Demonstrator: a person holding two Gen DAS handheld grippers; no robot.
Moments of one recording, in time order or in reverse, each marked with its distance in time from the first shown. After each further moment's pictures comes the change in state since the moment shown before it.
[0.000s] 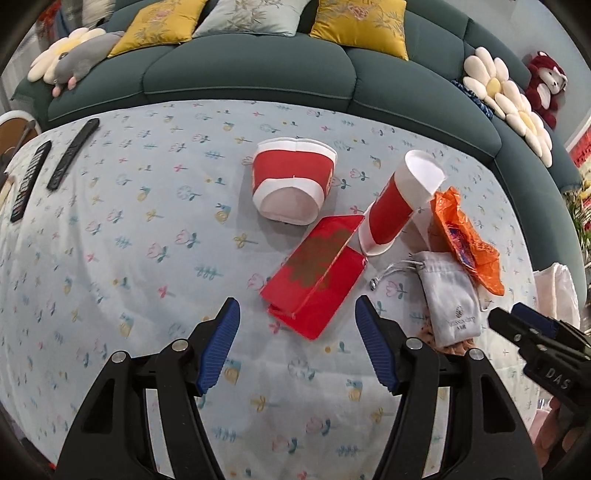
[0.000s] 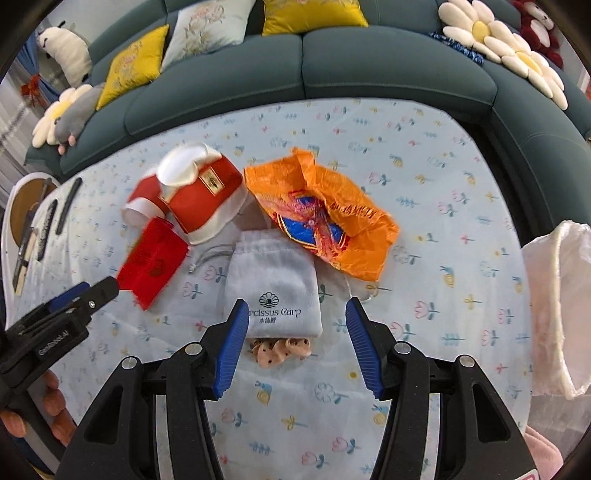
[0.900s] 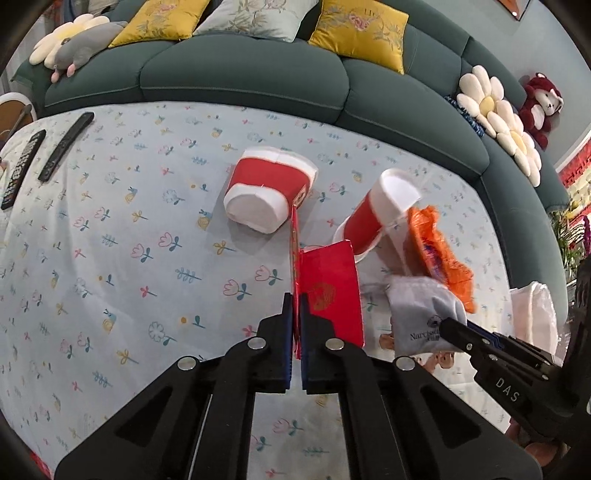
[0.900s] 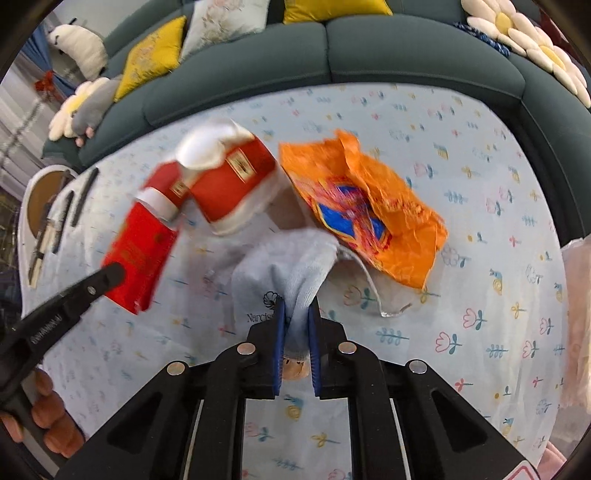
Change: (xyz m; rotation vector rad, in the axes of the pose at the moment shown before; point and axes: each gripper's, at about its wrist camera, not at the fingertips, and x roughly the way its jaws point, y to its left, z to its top) left arm -0.020 -0.007 0.004 -0.065 -0.028 -0.076; right arm 0.000 0.014 0.005 -0.025 -0.010 0.115
